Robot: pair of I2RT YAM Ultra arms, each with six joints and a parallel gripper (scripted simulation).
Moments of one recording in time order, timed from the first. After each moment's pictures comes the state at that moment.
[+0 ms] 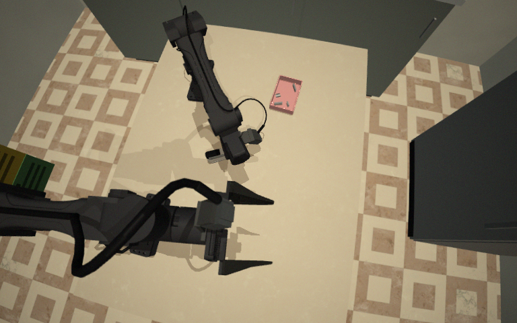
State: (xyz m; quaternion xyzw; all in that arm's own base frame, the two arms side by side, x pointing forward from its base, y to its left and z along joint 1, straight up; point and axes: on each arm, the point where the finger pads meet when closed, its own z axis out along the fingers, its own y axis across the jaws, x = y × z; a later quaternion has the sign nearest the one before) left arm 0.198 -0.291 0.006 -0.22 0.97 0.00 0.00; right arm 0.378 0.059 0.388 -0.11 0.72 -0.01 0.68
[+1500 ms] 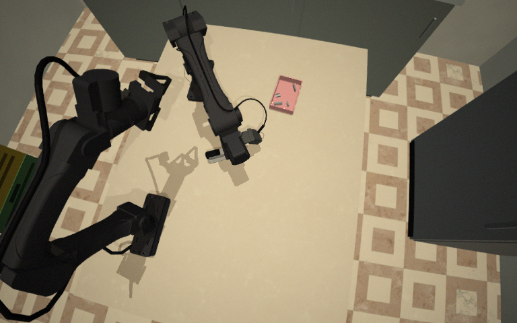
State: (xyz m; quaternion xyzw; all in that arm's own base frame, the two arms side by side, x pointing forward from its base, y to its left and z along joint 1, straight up) left arm 0.198 -0.291 0.006 -0.22 0.97 0.00 0.00; right arm 0.057 0.328 0.279 -0.86 0.23 0.05 0.44
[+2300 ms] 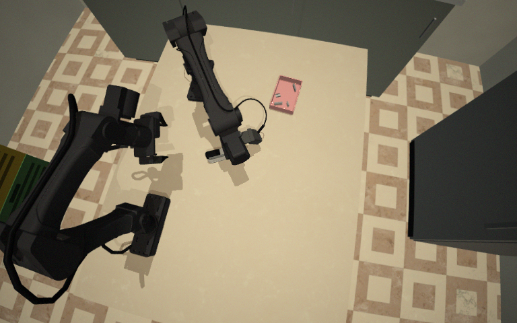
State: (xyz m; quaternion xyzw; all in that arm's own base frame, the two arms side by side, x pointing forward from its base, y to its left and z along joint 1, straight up) left arm 0.198 -0.291 0.006 -0.22 0.97 0.00 0.00; right arm 0.034 0.250 0.141 -0.98 -0.11 -0.11 0.14
